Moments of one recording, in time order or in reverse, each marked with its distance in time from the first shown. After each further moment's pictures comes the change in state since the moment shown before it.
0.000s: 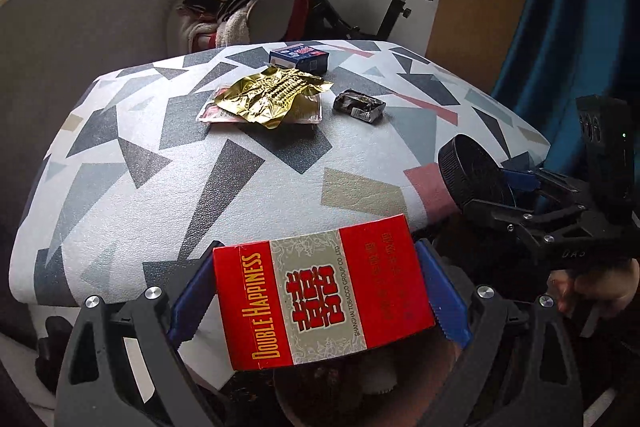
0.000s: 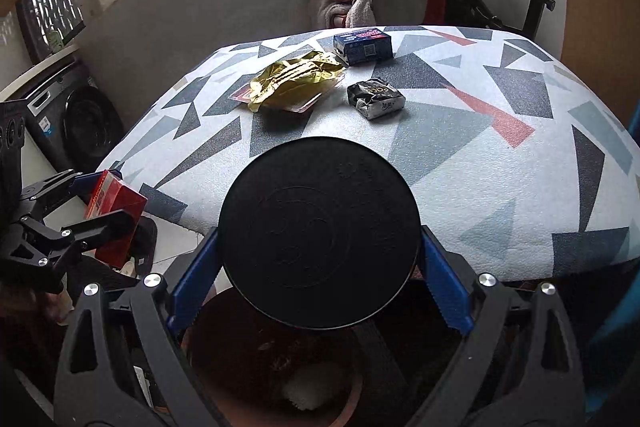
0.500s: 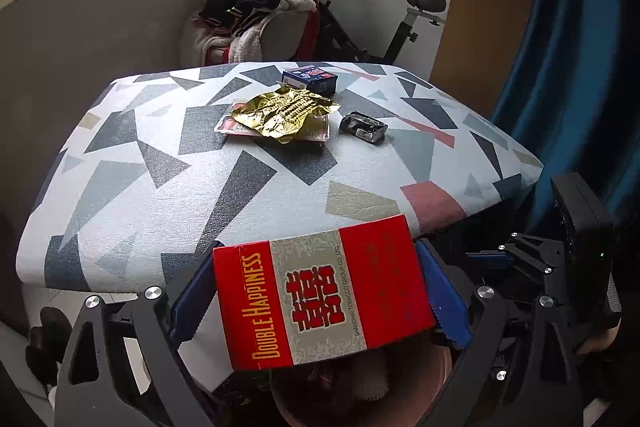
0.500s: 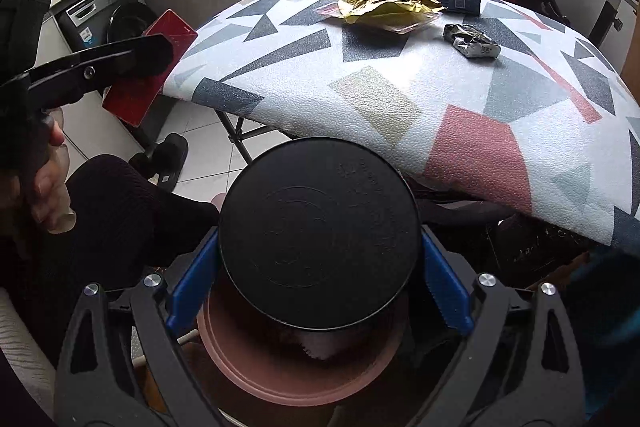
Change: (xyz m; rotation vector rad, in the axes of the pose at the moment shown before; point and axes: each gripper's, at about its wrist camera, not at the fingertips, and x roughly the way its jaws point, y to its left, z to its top) left arm -0.028 0.007 -0.005 -0.052 -0.068 0.009; right arm 0.018 0.059 -0.043 -0.219 0.198 0.122
